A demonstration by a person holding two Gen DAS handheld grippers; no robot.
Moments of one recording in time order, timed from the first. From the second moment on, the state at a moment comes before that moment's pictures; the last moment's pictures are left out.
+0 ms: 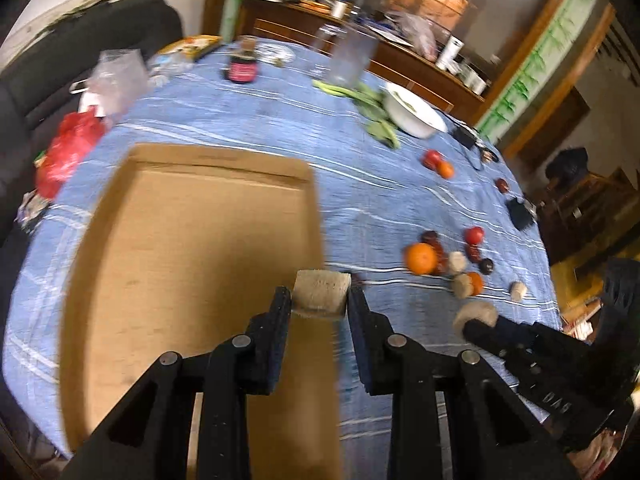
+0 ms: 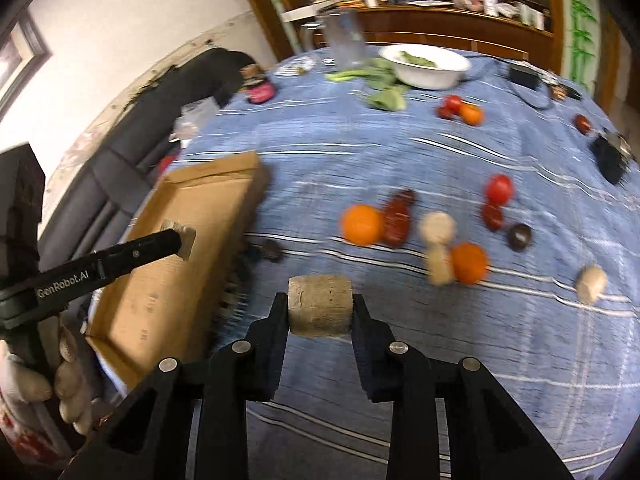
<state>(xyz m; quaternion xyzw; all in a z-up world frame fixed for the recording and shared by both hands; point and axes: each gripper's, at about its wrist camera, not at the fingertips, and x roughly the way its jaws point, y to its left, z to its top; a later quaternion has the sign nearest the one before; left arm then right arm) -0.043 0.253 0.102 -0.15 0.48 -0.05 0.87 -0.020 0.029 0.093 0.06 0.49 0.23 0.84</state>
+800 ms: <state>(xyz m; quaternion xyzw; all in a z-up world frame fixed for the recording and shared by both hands) -0.102 0.340 0.052 -0.15 0.56 0.03 0.81 -0.055 0.208 0.036 -0.06 0.55 0.38 0.74</state>
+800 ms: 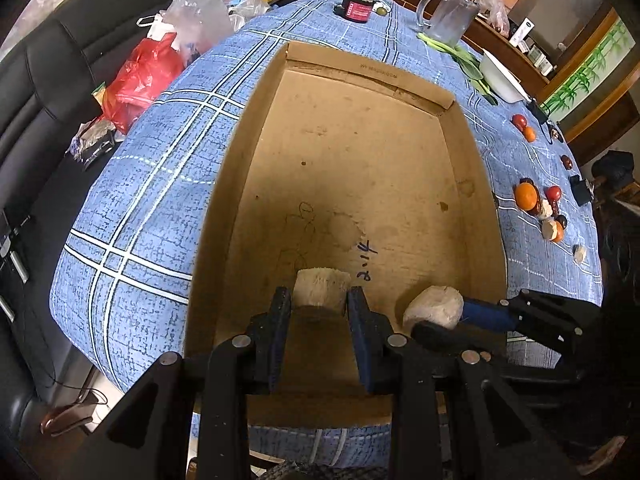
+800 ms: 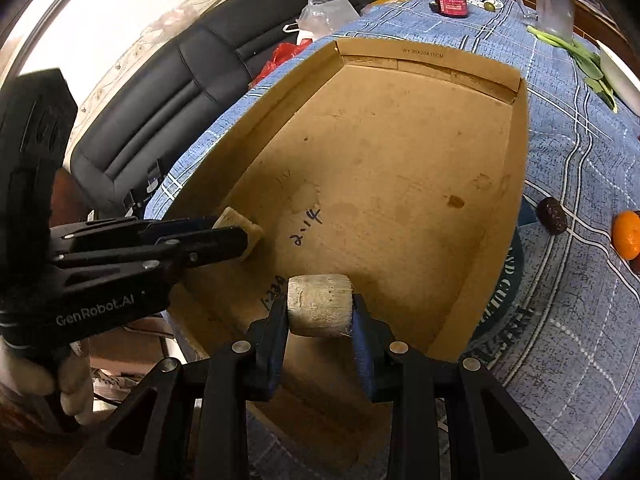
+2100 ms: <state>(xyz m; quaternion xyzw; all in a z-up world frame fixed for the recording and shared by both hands) -0.025 0.164 0.084 -0.10 0.54 -0.14 0.82 -0.081 -0.105 0.061 0.13 0.52 0.07 0.84</state>
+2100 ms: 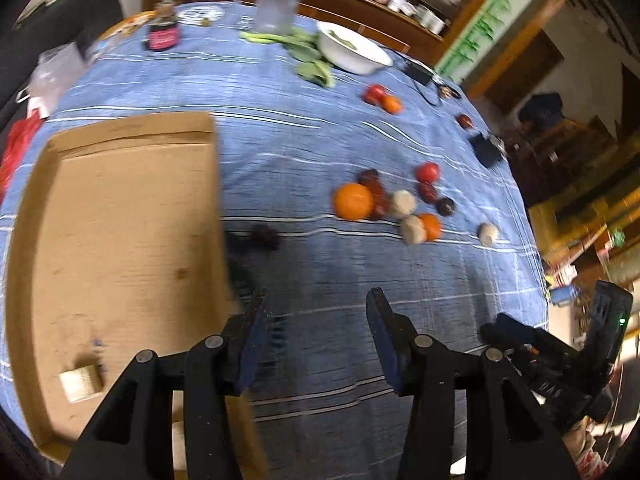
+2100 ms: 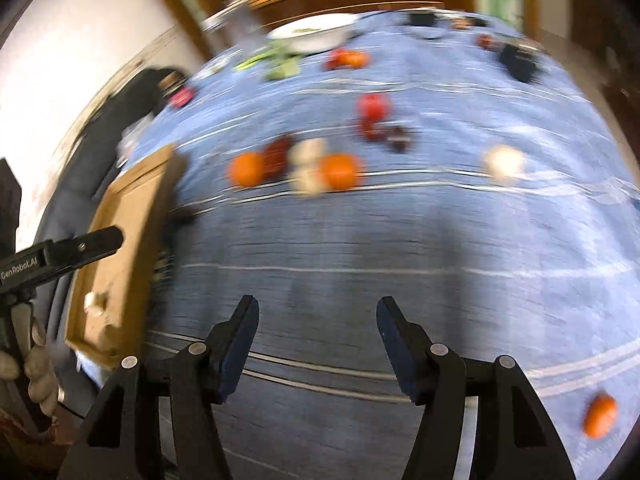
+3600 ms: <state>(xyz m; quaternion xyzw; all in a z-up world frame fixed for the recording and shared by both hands) 0.046 0.015 0.017 -0.02 0.55 -0.20 0.81 0.001 -0.181 0.046 0.10 0.50 0.03 0.86</state>
